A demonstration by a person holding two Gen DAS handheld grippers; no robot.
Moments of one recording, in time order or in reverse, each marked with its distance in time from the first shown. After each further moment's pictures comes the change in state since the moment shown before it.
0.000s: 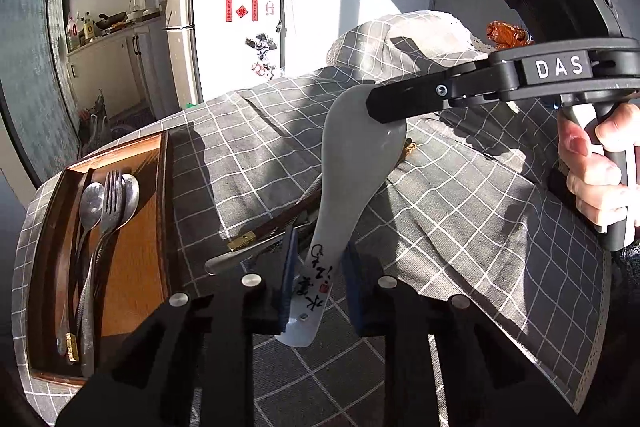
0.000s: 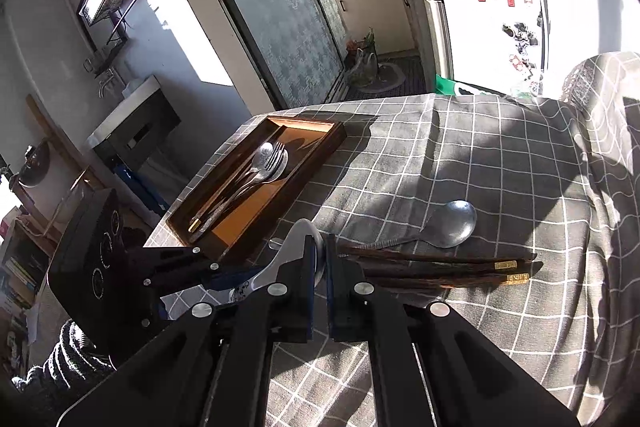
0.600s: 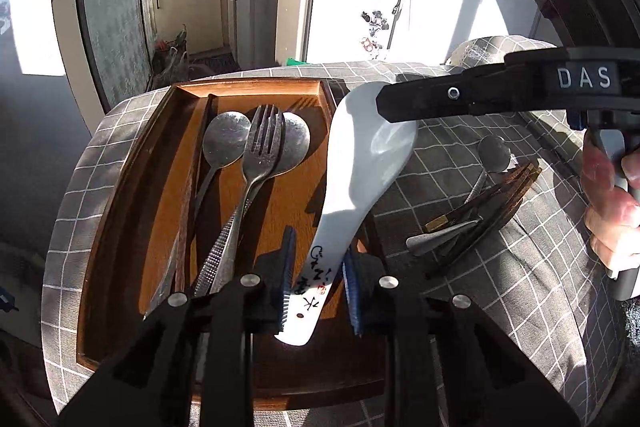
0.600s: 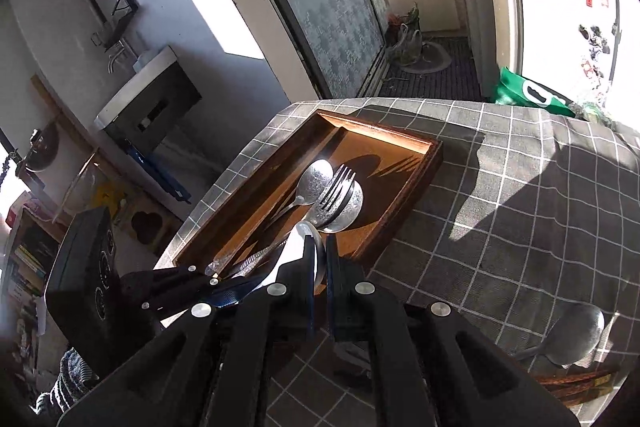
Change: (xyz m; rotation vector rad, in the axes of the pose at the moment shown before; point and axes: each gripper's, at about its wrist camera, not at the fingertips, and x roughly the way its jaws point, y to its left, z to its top) left arm 0.006 0.113 -0.019 -0.267 0.097 0.194; right arm 0.133 0.044 0.059 -0.027 0.140 0.101
